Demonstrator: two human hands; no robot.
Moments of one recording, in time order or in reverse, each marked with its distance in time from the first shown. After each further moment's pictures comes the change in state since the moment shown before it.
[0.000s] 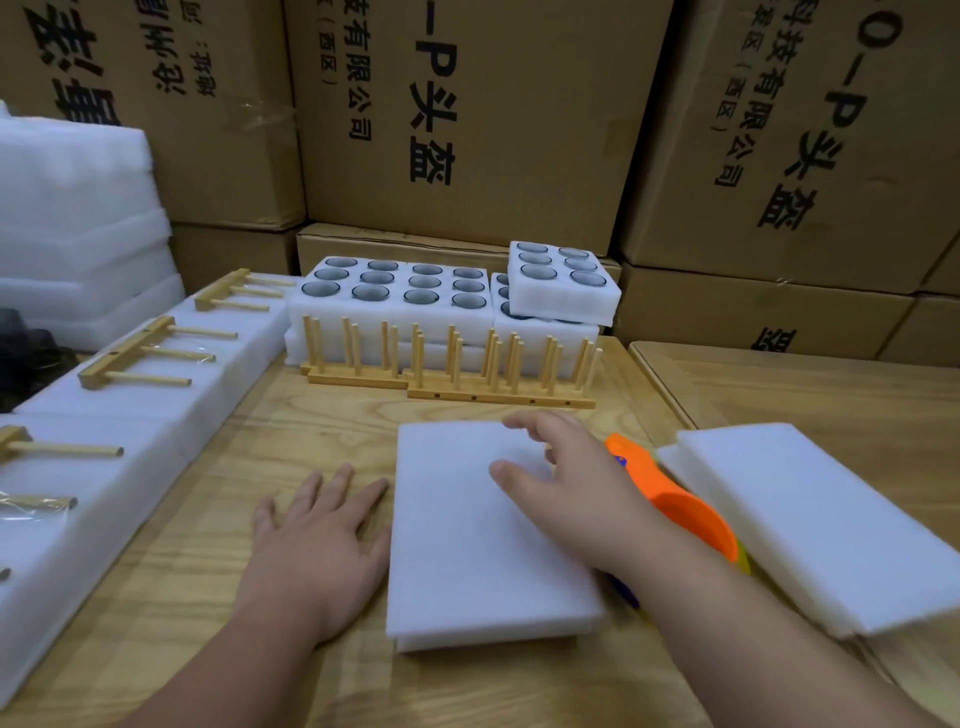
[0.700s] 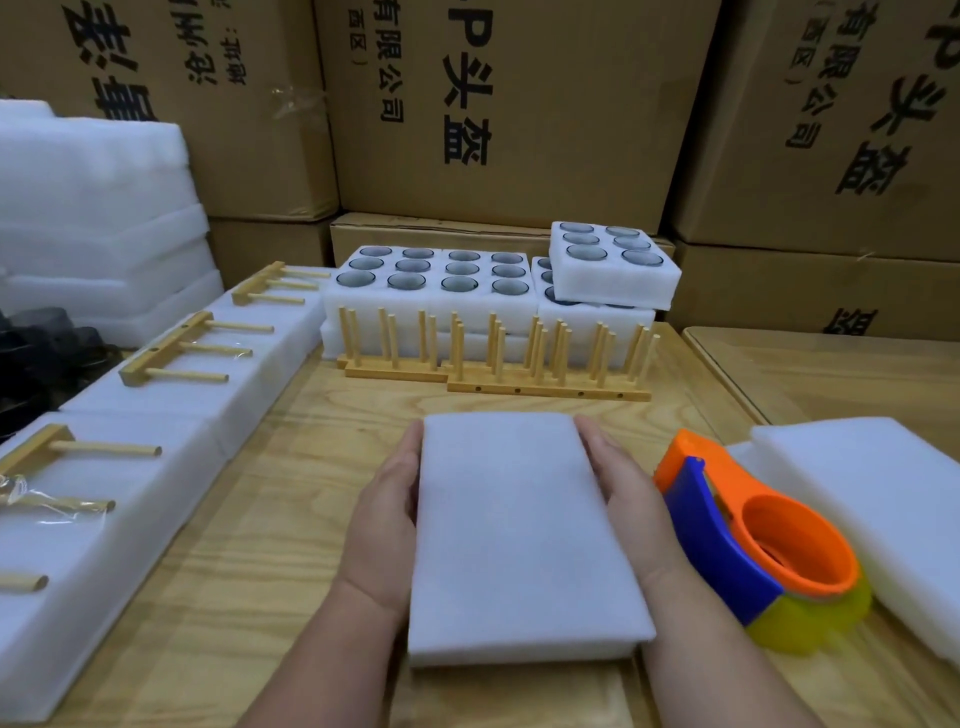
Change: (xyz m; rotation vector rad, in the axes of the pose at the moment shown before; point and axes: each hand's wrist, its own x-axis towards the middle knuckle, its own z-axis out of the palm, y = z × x) left_hand 0.012 0.040 -0.014 -2.007 -0.198 -0.164; right_hand 0.022 0.049 0.058 0.913 0.097 0.320
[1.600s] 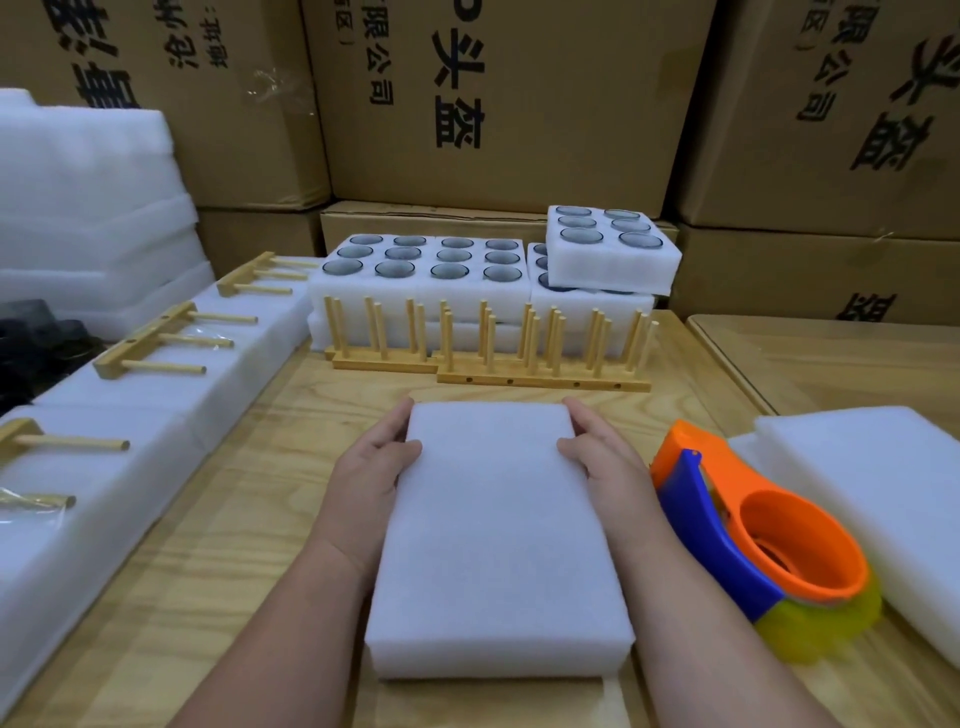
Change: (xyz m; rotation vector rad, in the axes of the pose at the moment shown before) left_hand 0.026 0.006 0.000 0.290 0.177 0.212; right_hand 0.024 0.003 -0.006 0.172 -0.008 0.053
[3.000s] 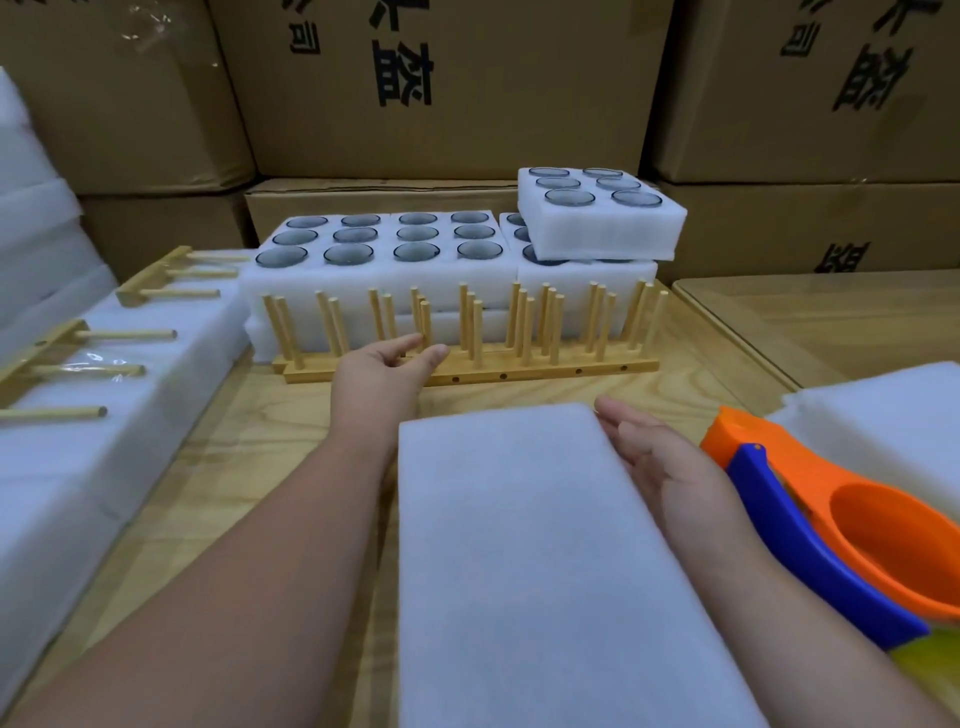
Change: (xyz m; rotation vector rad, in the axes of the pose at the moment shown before) left_hand 0.177 -0.011 0.011 0.585 0.102 0.288; right_hand 0.015 0.010 -0.011 0.220 0.096 -0.014
